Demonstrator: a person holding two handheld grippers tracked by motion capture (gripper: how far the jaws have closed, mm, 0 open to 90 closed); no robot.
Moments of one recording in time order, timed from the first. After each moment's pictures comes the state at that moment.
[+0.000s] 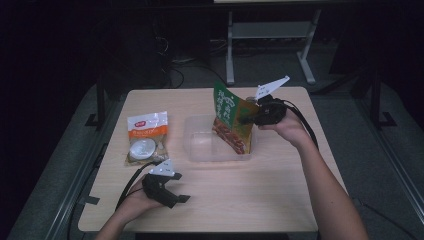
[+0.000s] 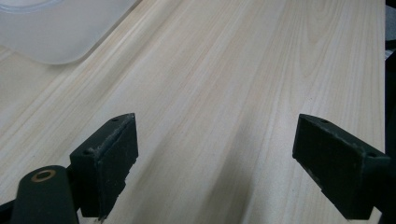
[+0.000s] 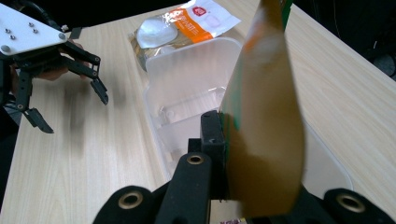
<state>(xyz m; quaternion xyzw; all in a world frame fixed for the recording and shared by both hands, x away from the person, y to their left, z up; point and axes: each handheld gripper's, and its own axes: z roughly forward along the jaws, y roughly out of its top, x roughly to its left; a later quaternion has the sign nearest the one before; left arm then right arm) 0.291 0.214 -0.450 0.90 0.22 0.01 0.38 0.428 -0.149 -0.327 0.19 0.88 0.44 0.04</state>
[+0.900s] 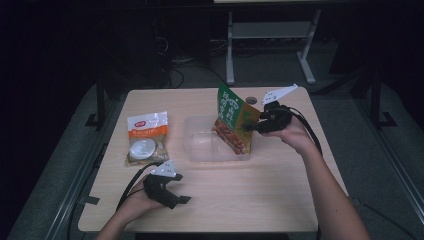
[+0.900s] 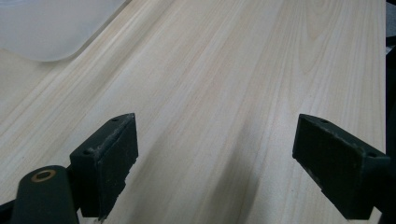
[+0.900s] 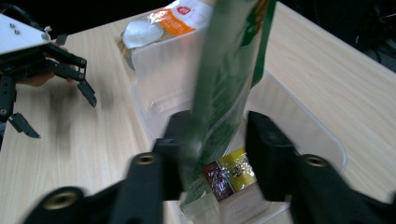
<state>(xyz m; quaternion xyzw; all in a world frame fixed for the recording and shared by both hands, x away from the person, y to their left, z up) 0.291 0.211 -0.453 0.90 0.22 0.01 0.38 0.418 -0.166 -0.344 0.23 0.86 0.46 0.05</state>
